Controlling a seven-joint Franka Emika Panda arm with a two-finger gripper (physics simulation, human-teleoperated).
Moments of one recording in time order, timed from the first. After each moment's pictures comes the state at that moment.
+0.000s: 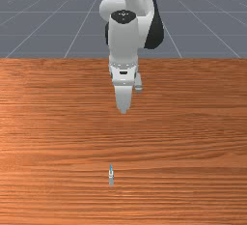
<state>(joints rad) 0.00 0.39 0.00 -1.96 0.00 2.36 -0.79</state>
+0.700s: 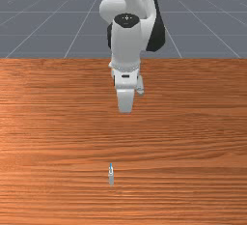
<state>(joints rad) 0.02 0.42 -0.01 -1.94 -0.02 2.34 -0.76</state>
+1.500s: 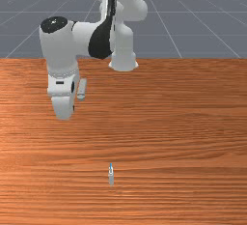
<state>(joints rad) -0.21 0.58 -0.06 -1.67 0.02 2.18 -1.10</state>
